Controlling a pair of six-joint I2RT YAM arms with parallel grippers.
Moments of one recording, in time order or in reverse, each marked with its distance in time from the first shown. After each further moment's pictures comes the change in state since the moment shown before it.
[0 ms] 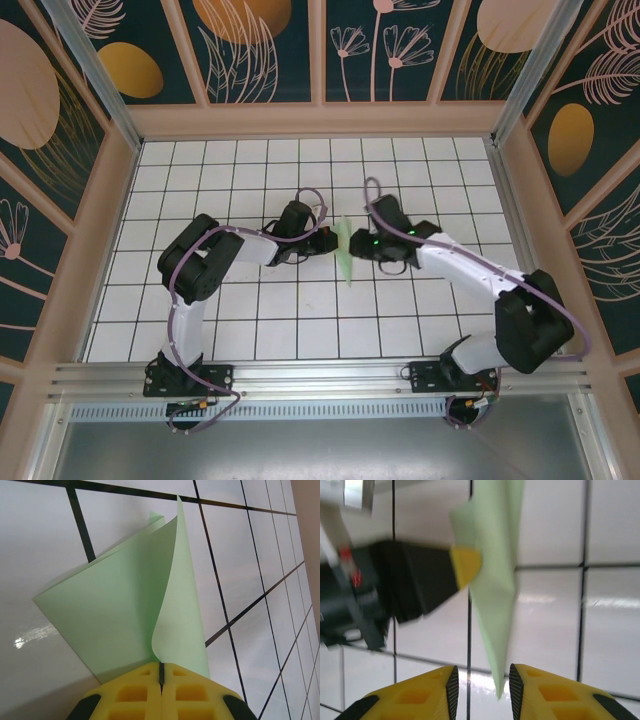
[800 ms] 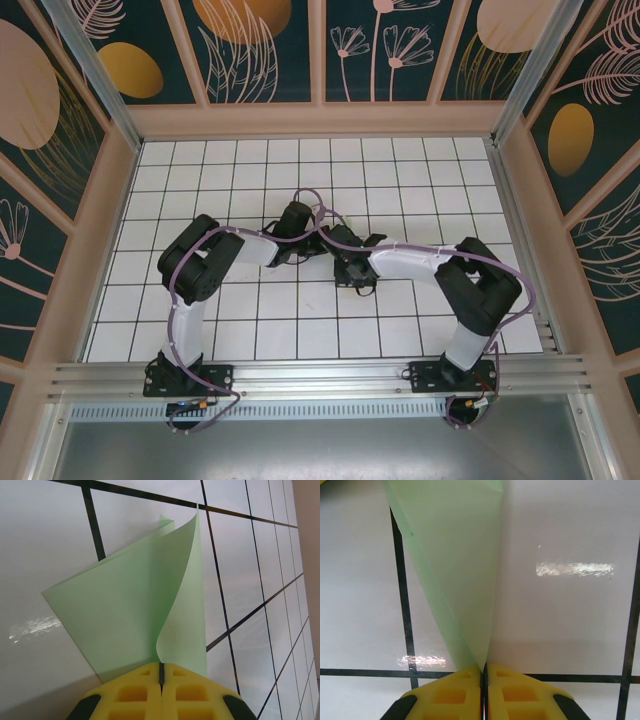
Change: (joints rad) left arm -0.006 -0.002 -0.003 0.007 -0.025 -0.065; right arm 0.276 0.320 0.062 -0.104 0.253 0.167
